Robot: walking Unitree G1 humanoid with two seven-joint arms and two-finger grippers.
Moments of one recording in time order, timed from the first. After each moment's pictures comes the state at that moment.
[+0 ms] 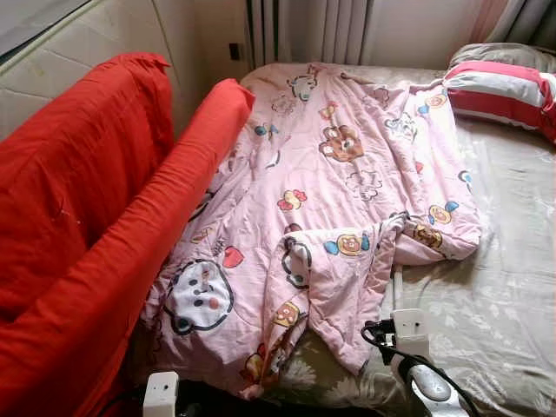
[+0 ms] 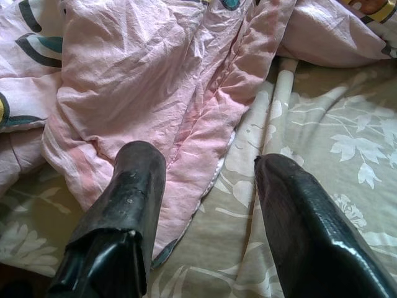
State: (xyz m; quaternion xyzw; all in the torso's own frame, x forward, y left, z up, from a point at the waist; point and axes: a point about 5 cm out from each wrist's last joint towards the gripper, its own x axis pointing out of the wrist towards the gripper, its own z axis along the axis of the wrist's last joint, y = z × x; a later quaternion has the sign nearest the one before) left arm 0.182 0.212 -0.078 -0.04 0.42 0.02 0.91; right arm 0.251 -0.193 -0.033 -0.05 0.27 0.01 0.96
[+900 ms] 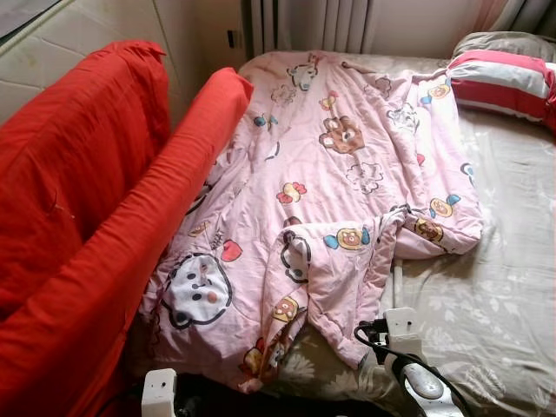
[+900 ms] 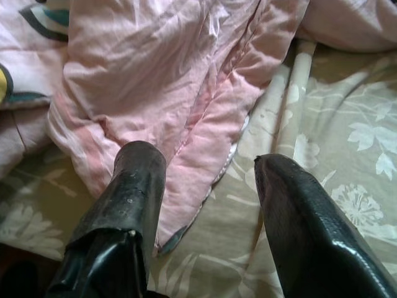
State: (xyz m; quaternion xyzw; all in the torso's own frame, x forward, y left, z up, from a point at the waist) left arm 0.185 0.213 -0.074 -0.06 0.39 0.03 0.92; right arm 0.254 -0.183 -0.034 -0.05 0.27 0.02 0.96
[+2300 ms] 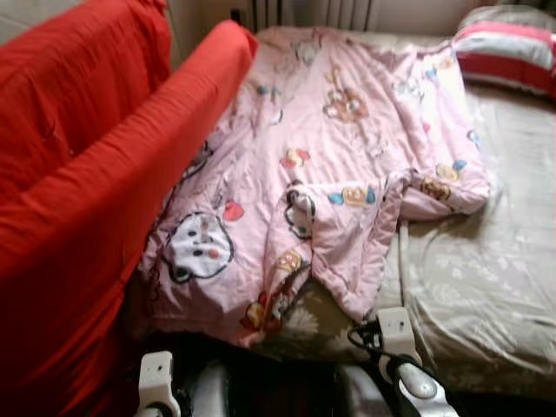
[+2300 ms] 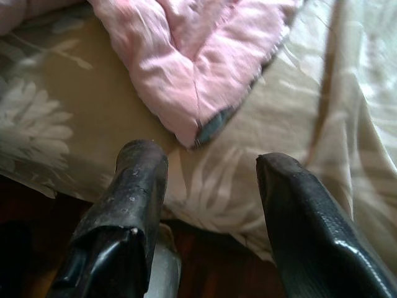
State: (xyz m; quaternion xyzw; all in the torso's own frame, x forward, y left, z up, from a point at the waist) left arm 0.199 0.217 -0.065 -0.07 0.35 0.04 0.93; right arm 0.252 -0.175 -0.036 -0.06 0.28 0.03 0.96
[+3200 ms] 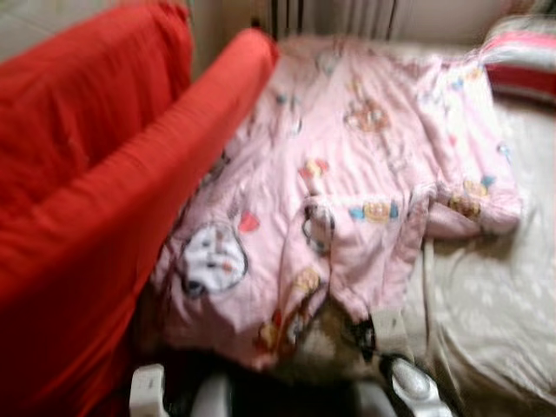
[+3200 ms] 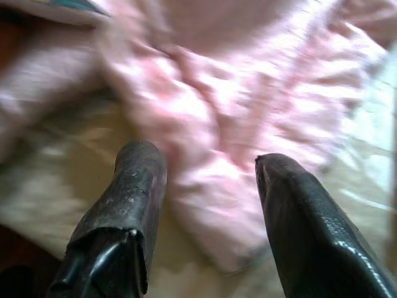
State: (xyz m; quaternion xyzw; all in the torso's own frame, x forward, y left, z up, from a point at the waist) left arm 0.189 0.219 -0.070 -0.08 0.37 0.04 0.92; right arm 0.253 -0.175 -0.034 -0.06 0.26 0.04 0.96
